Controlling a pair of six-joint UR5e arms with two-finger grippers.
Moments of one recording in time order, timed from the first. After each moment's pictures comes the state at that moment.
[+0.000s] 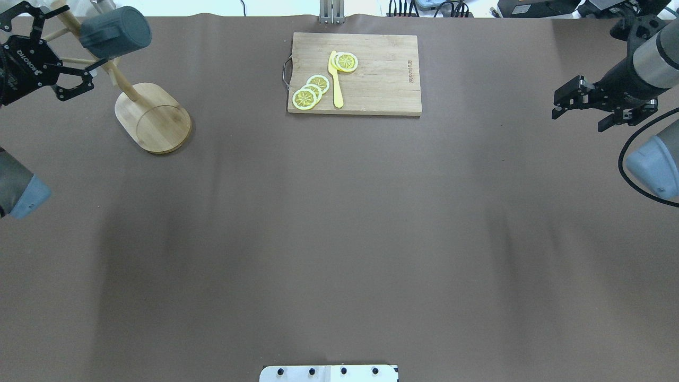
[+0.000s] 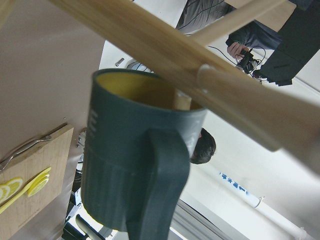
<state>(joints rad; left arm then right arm) -1.02 -1.84 -1.21 -3.62 -1.66 -2.77 1.12 -1.35 1.82 -1.50 2.25 0.94</state>
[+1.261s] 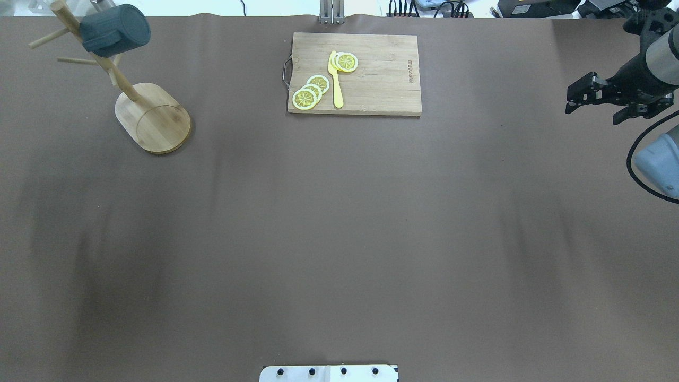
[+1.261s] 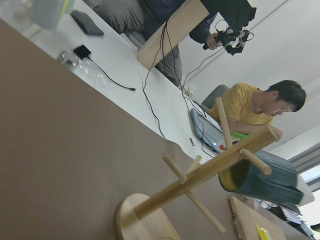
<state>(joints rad) -1.21 -1.48 -1.34 -3.35 -1.81 -1.33 1.18 -1.38 1.81 -1.51 2.18 0.81</state>
